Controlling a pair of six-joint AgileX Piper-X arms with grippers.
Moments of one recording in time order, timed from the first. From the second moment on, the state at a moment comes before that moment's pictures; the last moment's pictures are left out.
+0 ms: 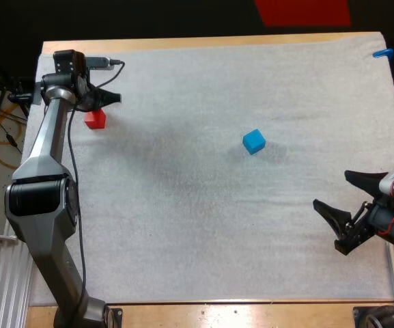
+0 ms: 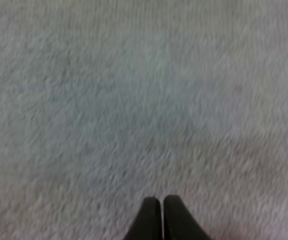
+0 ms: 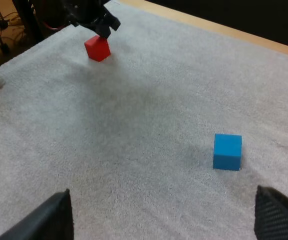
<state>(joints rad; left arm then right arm) 0.11 2.13 -1.68 0.76 -0.04 -1.68 0.32 0.58 -0.87 0.89 -0.39 -2.01</state>
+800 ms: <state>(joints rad) 0.13 1.91 -1.57 0.91 -0.11 -1.56 0.32 0.58 -0.87 0.82 -0.39 -2.01</state>
